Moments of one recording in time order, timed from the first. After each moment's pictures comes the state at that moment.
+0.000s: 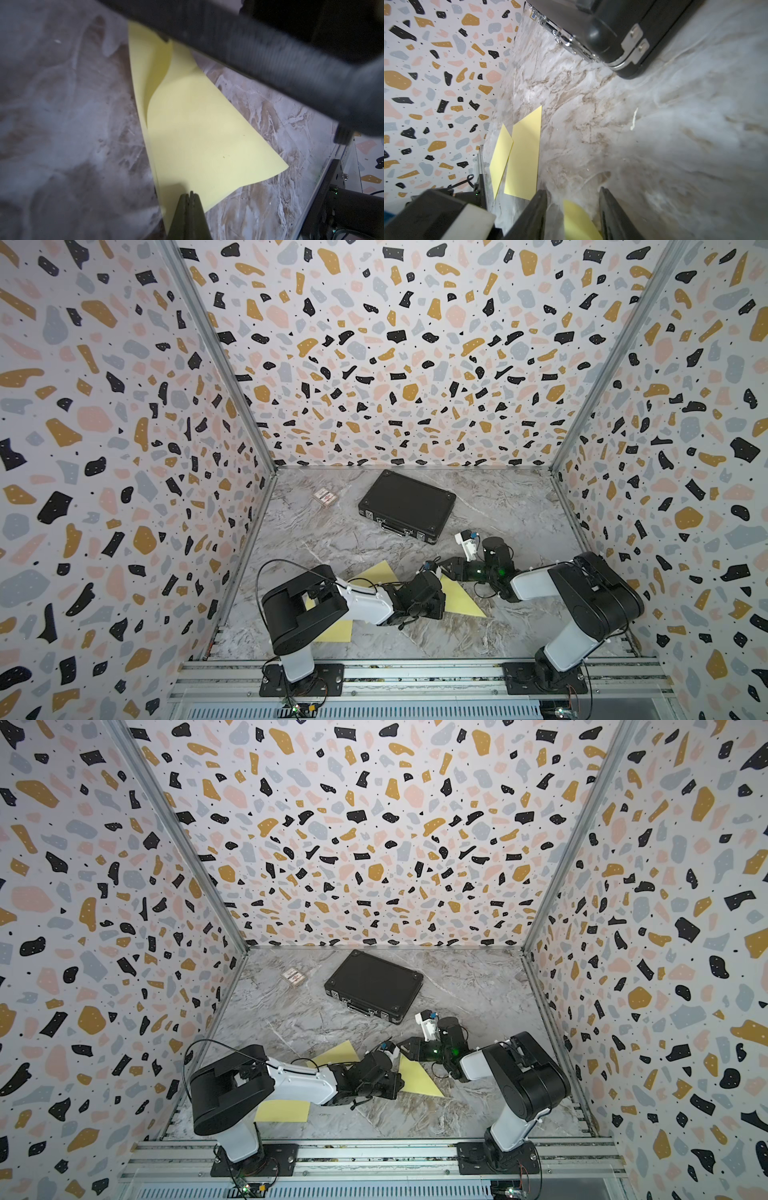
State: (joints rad) left arm -1.09 1.75 0.73 0.20 0.08 -0.82; right arm 0.44 1.63 0.46 0.55 -0.63 0.55
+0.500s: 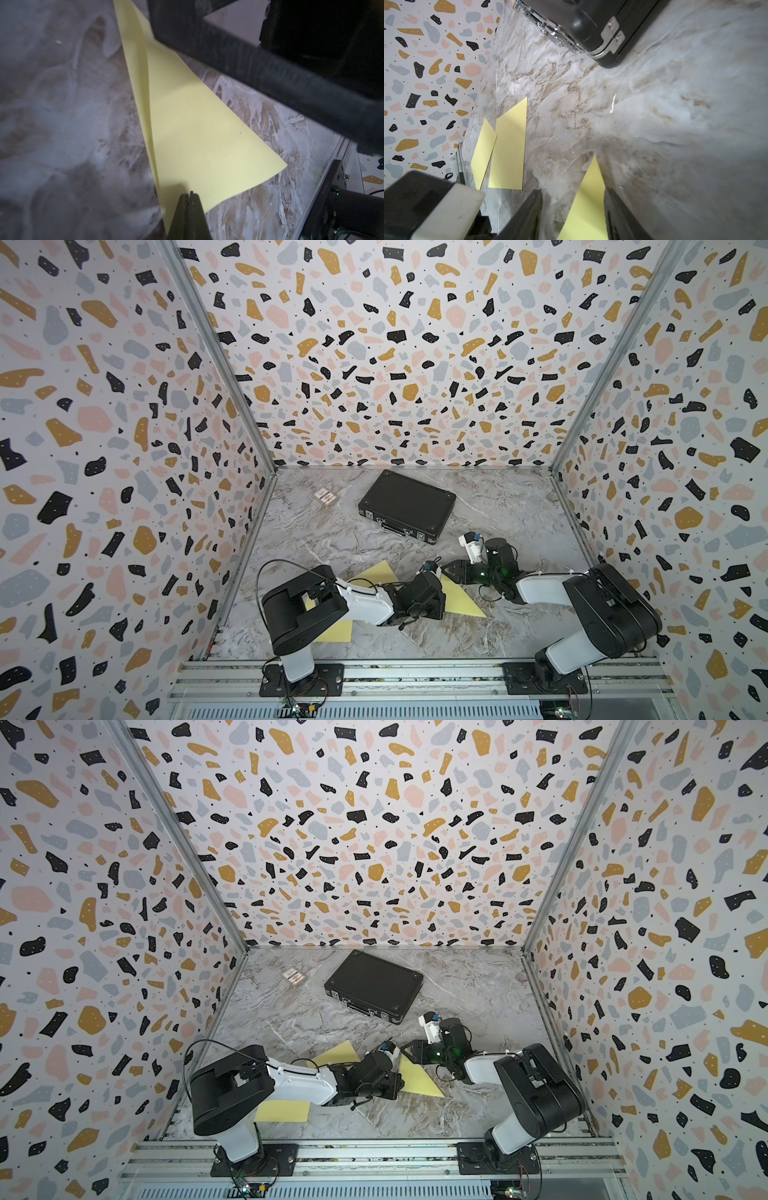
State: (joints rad) left arm -1.09 1.75 0.73 0.20 0.07 -0.82; right arm 0.43 1.55 0.45 0.41 -0.58 0.49
